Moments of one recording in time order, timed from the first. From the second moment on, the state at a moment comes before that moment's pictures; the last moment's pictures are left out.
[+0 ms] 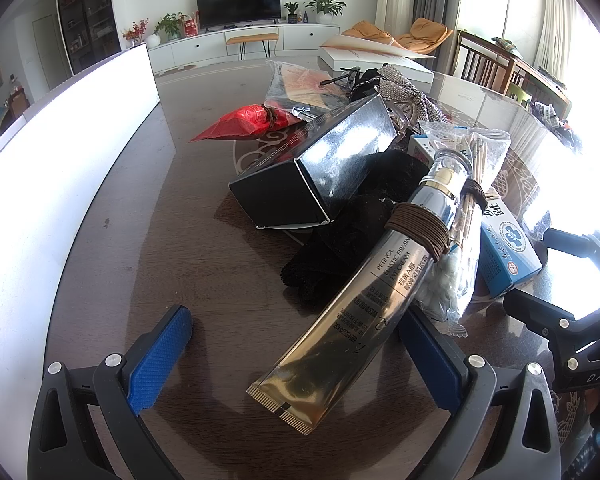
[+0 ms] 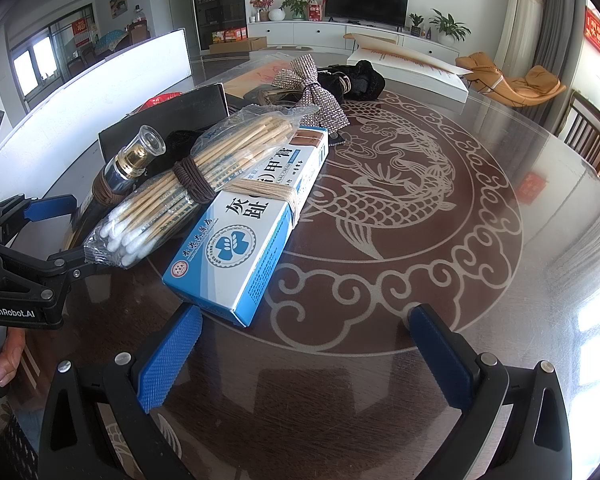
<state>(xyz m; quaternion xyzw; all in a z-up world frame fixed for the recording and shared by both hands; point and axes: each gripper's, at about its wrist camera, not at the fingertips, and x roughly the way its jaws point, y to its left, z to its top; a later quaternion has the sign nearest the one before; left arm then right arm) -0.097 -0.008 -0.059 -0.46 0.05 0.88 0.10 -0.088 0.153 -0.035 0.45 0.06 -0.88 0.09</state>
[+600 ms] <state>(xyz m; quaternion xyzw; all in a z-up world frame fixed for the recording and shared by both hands) -0.066 -0.042 -0.056 -0.45 0.04 0.88 0.13 -0.088 0.153 -0.035 0.45 0.06 -0.88 0.09</state>
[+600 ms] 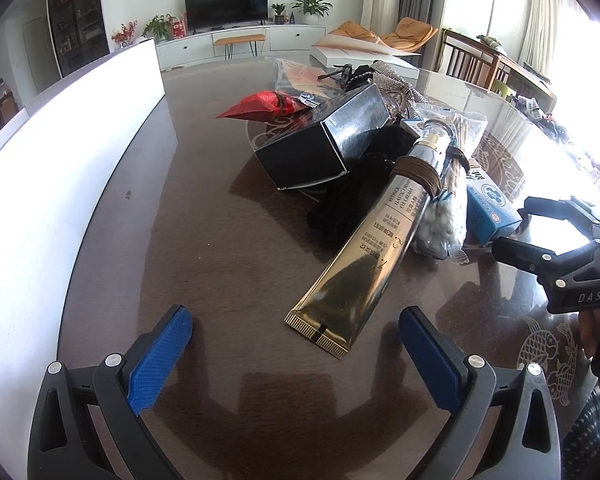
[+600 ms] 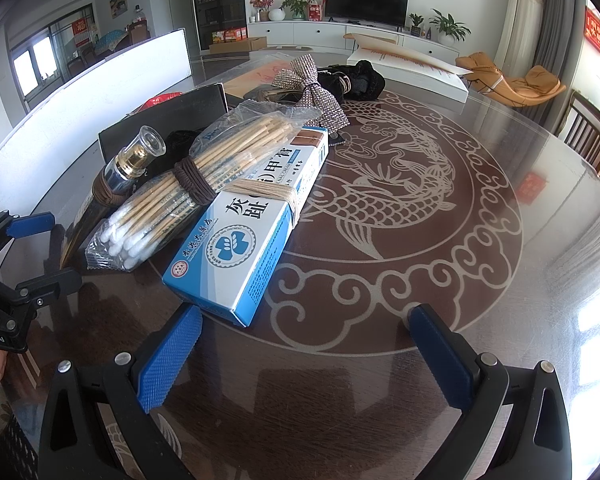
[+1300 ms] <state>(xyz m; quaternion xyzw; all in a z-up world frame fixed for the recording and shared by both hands) -0.038 -0.045 -0.043 -0.46 0.01 0.88 0.14 -0.088 0.153 -0.035 0.45 0.06 -0.88 0.09</state>
